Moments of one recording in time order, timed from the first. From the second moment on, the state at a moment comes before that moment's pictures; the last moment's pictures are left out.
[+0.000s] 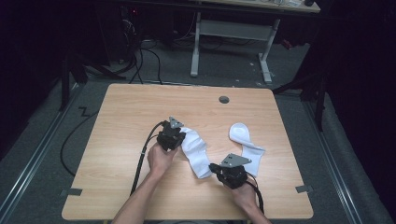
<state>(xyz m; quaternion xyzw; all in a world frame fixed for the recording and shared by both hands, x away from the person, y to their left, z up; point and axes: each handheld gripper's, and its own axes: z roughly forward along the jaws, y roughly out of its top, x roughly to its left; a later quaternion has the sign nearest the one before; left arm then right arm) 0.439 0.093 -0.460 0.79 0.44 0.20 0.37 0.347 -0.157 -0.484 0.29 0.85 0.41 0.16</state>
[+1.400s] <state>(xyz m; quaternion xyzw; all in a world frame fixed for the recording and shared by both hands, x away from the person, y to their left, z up) 0.421 0.079 -0.480 0.81 0.43 0.19 0.35 0.361 -0.152 -0.492 0.31 0.84 0.42 0.13</state>
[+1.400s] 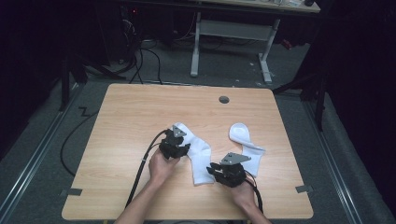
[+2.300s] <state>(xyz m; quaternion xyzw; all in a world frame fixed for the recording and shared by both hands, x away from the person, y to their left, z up) 0.386 0.071 -0.490 0.81 0.42 0.17 0.37 0.399 -0.128 -0.488 0.34 0.84 0.39 0.15</state>
